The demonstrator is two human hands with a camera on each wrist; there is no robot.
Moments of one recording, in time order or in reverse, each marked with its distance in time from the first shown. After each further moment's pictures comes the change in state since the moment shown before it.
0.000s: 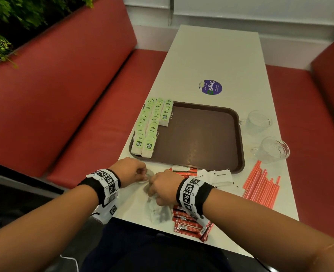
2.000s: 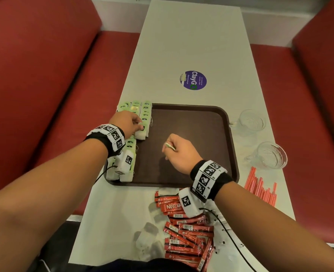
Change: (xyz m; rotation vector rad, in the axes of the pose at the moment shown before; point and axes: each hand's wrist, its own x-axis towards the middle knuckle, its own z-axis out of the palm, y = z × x) left_hand 0.199 0.007 -0.107 -0.181 0.265 -0.162; right_hand -0.010 0.132 -0.042 1.032 0.663 0.651
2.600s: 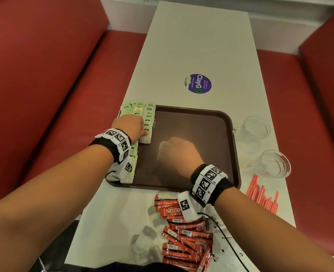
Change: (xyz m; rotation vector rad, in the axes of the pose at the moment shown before) left_hand -0.007 0.013 0.004 0.318 -0.013 0.060; right_hand 0.008 0.004 0.002 0.029 0.020 -0.015
